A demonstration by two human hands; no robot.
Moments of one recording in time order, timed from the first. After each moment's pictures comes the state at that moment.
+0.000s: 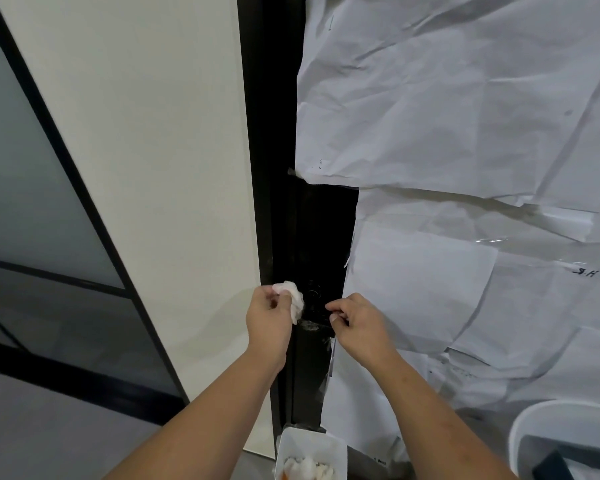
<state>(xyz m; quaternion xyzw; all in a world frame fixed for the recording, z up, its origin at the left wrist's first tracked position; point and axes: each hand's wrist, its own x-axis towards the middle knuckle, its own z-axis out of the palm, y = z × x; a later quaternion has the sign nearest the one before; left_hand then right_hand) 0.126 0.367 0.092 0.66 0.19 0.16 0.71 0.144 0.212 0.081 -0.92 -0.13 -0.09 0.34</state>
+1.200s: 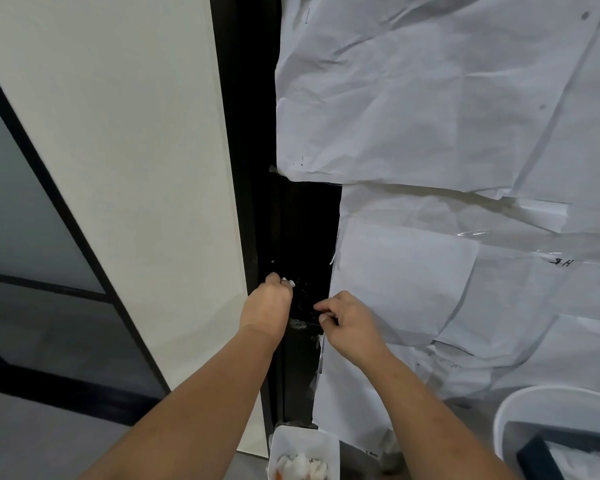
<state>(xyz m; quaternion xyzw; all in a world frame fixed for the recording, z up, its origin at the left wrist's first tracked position) 0.168 0.373 0.082 0.99 -0.02 0.14 0.05 0.142 0.208 0.080 -0.92 -0.15 -0.08 0.36</state>
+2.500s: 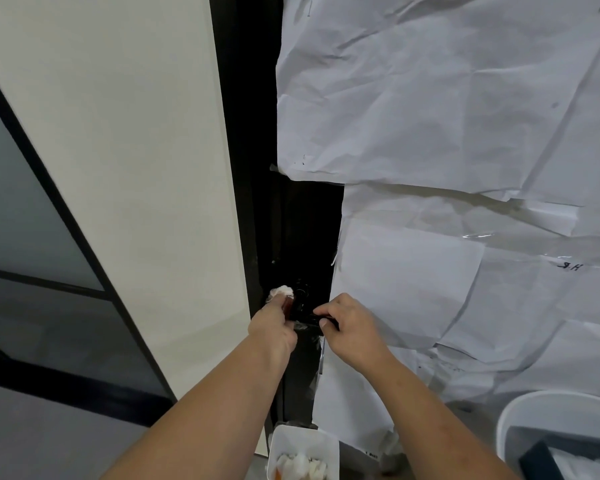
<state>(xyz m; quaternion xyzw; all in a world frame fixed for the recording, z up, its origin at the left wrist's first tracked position) 0.178 0.345 0.067 0.29 0.37 0.03 0.88 0.142 0.205 0.079 -0.92 -0.18 -0.08 0.33</state>
